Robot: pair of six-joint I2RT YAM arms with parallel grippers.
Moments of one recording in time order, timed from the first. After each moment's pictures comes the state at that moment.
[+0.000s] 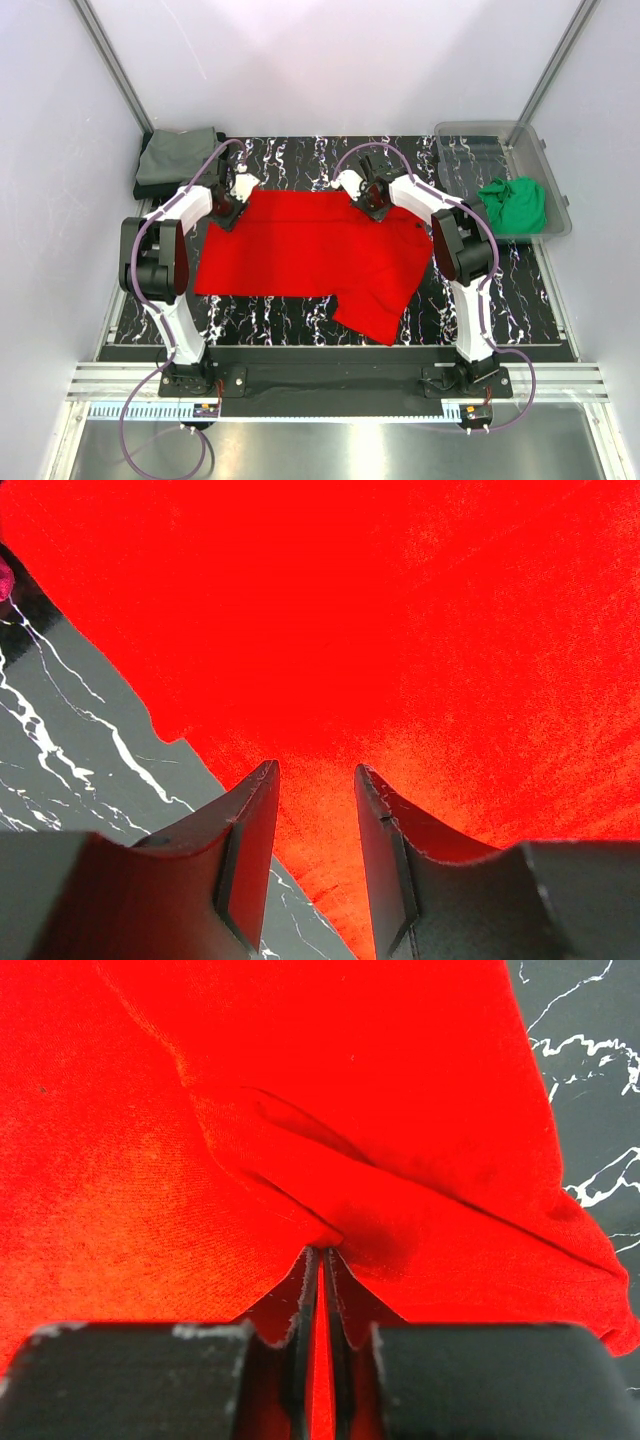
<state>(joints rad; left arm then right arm) -0.07 1.87 1.32 -0.57 0.06 0.54 0.42 2.18 1.68 -0.61 -0.07 -0.63</state>
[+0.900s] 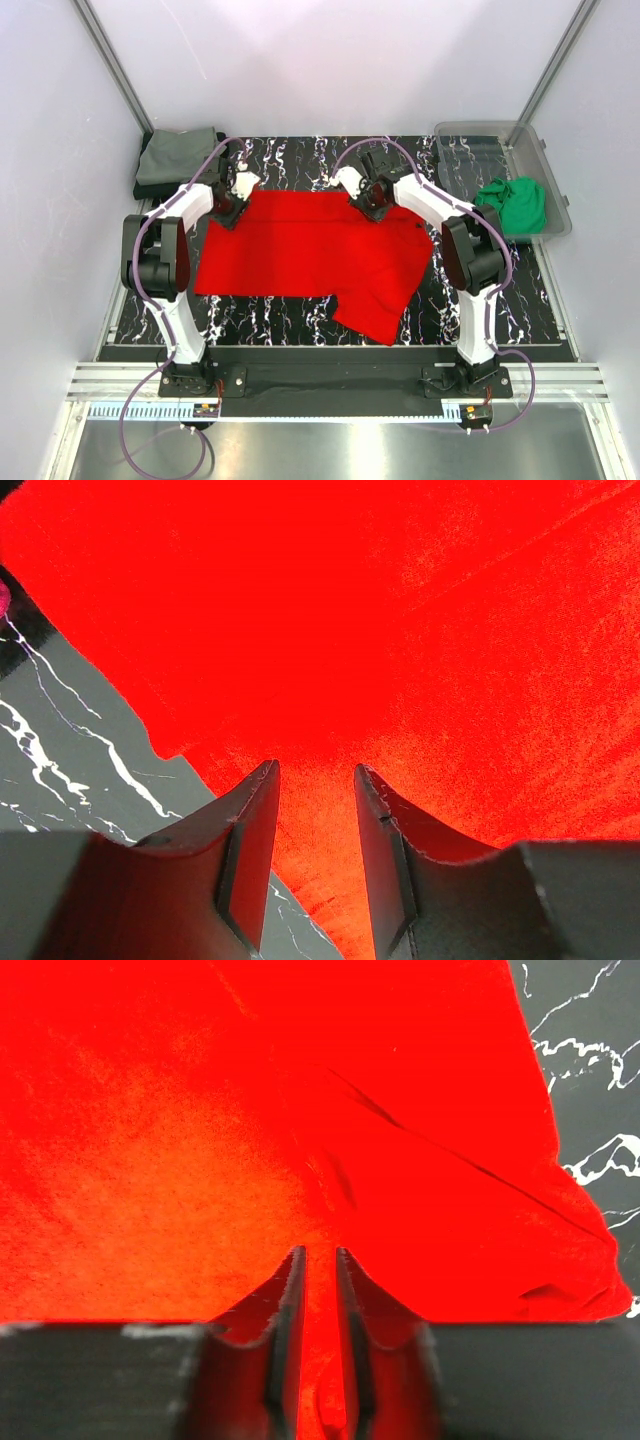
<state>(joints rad) -0.07 1.90 1.35 -0.58 0.08 0.53 0.44 2.06 1.64 -0.66 -0.12 -0.61</state>
